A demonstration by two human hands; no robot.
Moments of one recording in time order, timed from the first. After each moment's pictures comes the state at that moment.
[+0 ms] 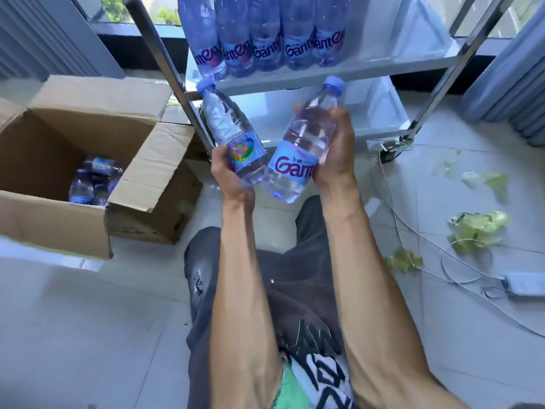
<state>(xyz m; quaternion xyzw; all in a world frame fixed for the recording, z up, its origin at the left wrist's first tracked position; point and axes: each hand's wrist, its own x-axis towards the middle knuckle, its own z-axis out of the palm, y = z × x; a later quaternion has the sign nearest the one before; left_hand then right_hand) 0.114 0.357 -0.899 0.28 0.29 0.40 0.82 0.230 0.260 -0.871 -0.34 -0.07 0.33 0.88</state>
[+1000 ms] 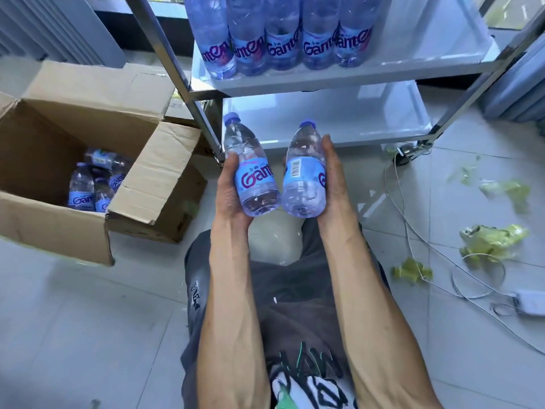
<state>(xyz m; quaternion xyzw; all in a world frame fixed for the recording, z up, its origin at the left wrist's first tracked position) 0.106 0.393 -0.911 0.22 0.25 0.21 0.92 0.220 0.288 -0.913 -0.33 0.05 0.50 0.80</state>
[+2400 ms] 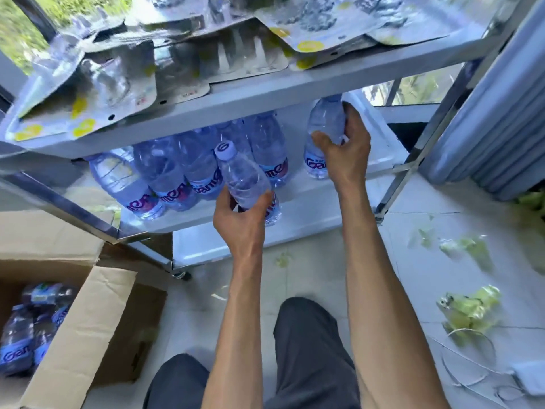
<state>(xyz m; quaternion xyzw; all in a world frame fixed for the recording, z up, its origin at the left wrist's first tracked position) 0.350 0.396 -0.856 0.58 0.38 0.43 0.57 0.521 0.311 -0.831 -0.72 -0.16 -0.04 0.68</state>
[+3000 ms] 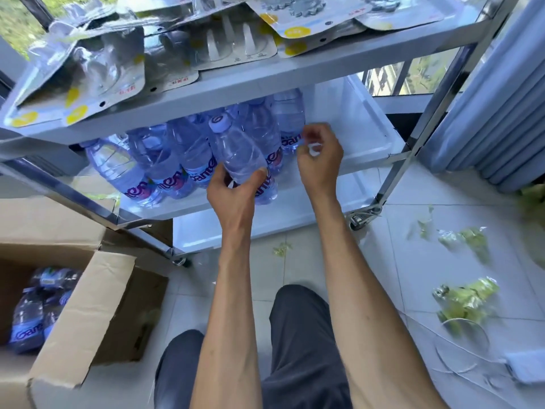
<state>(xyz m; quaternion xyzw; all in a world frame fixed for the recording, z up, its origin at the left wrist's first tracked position) 0.361 0.398 -0.838 0.61 0.35 0.41 0.58 0.491 0.324 -0.858 -0.71 -0.18 -0.07 0.68</state>
